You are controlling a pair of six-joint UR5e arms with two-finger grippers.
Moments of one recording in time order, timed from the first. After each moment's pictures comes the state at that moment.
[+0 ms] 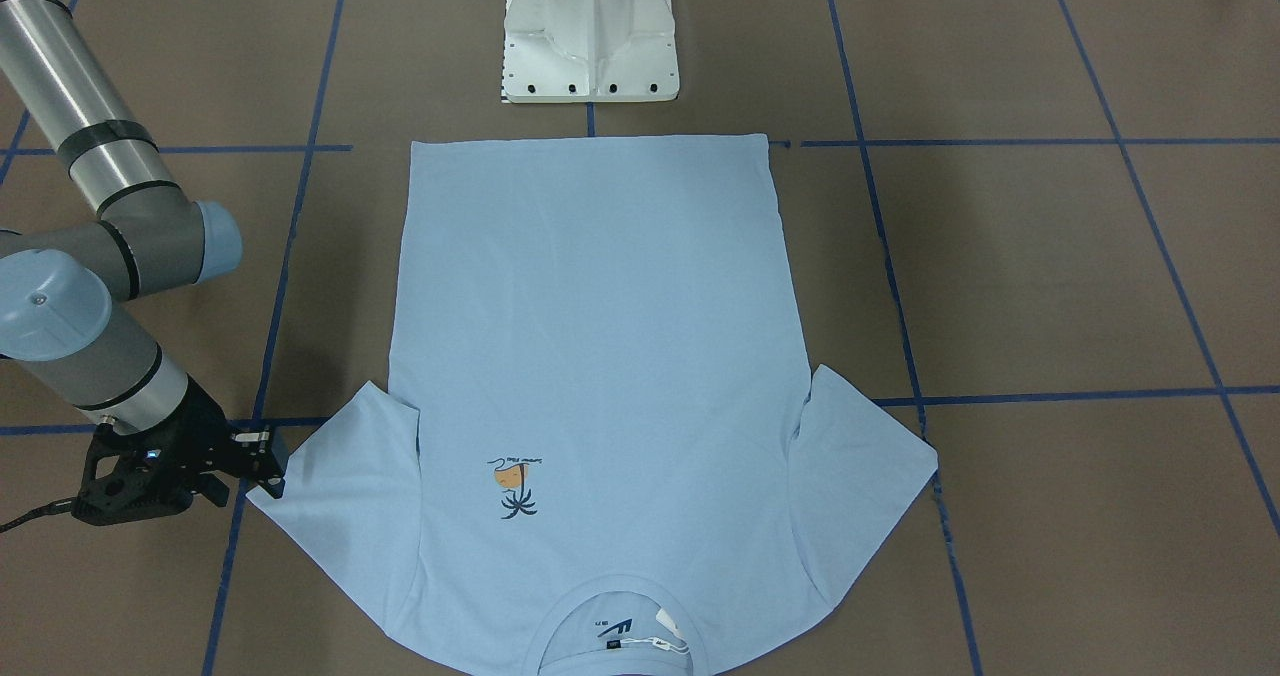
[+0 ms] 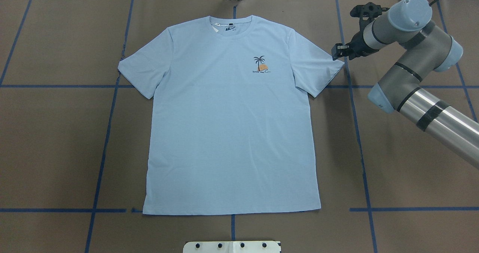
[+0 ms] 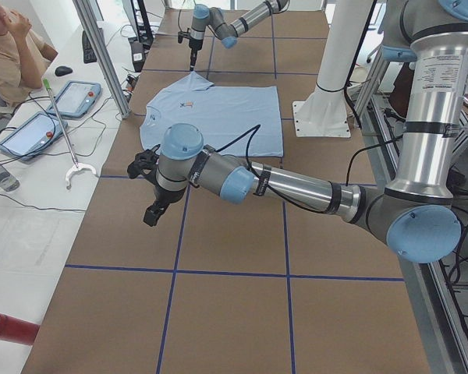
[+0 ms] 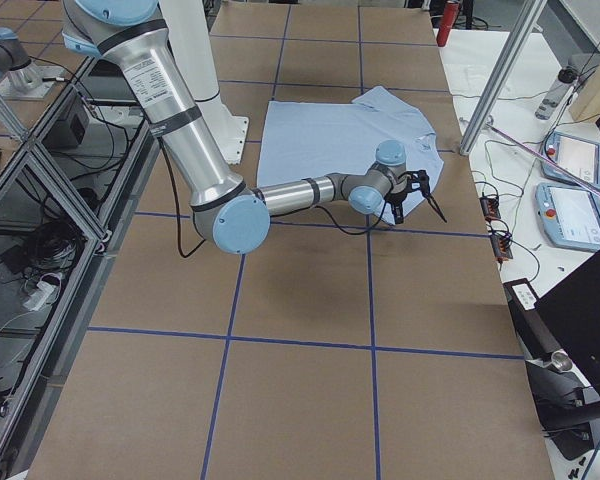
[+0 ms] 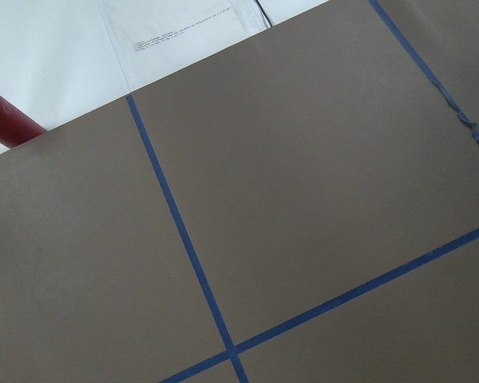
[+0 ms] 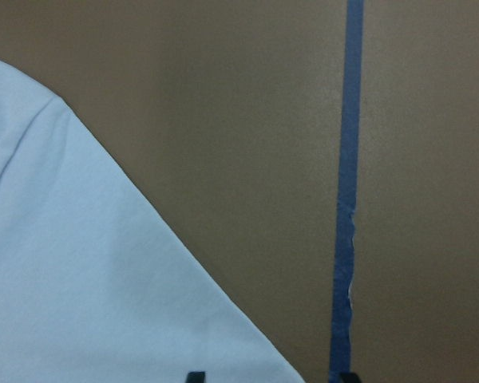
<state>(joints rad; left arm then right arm) -1.58 -1.65 -1.73 -1.83 -2.33 0.10 0.95 -1.05 1.19 -0.88 2.02 0.87</state>
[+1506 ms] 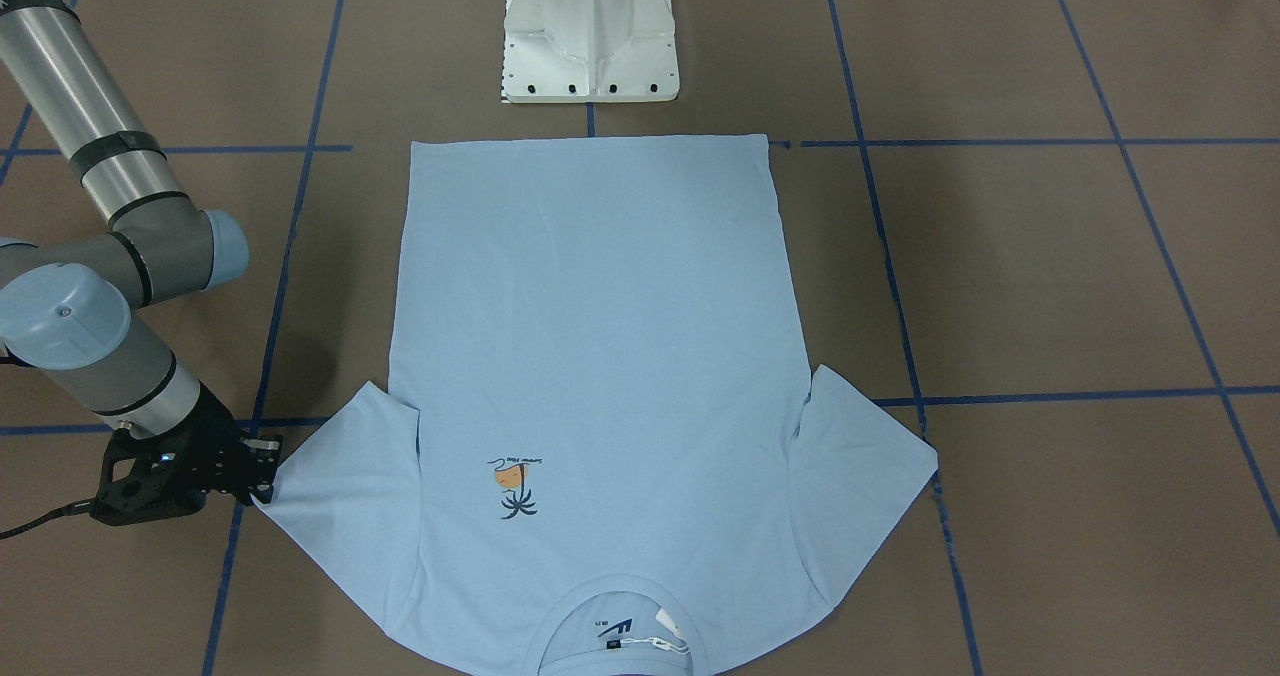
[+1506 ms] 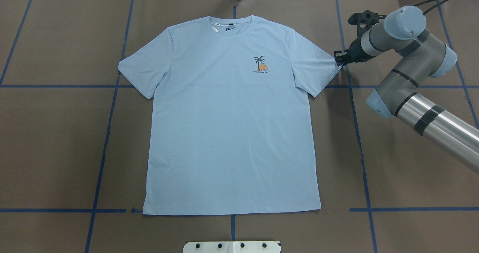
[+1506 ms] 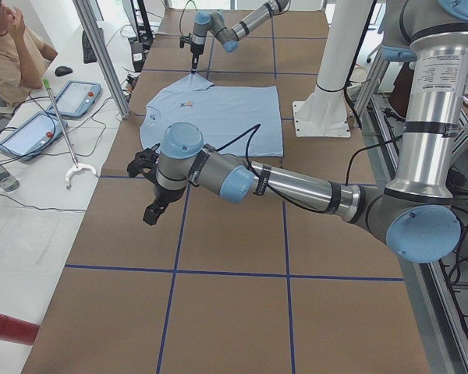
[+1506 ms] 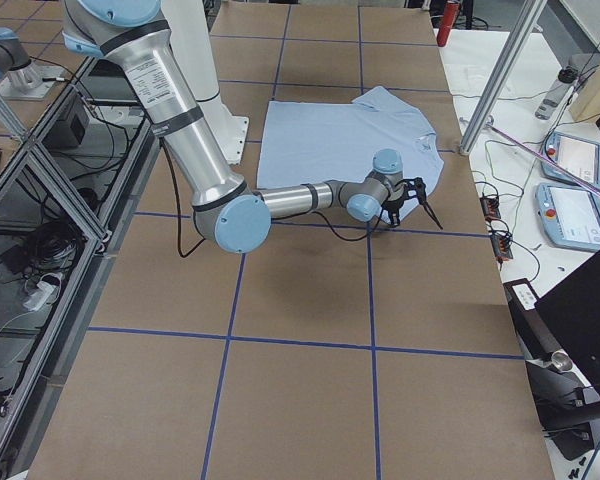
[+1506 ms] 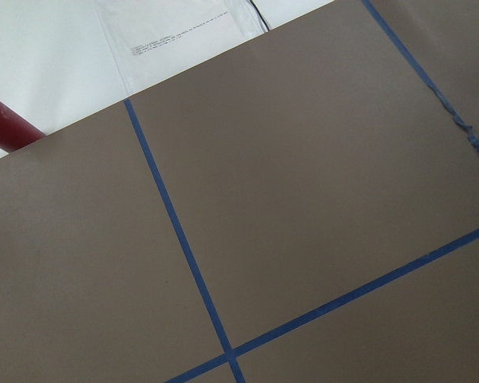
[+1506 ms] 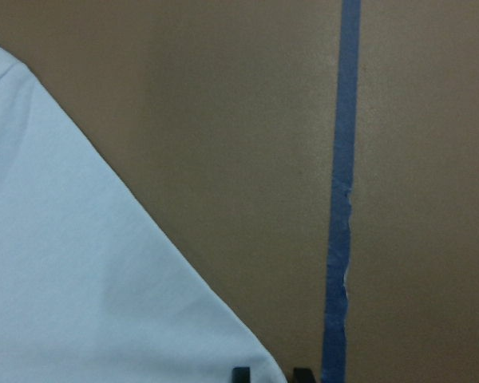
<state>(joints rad) -1.58 -1.65 -1.73 -1.83 -2.33 0.10 0.93 -1.05 1.15 -0.85 2.01 0.88</state>
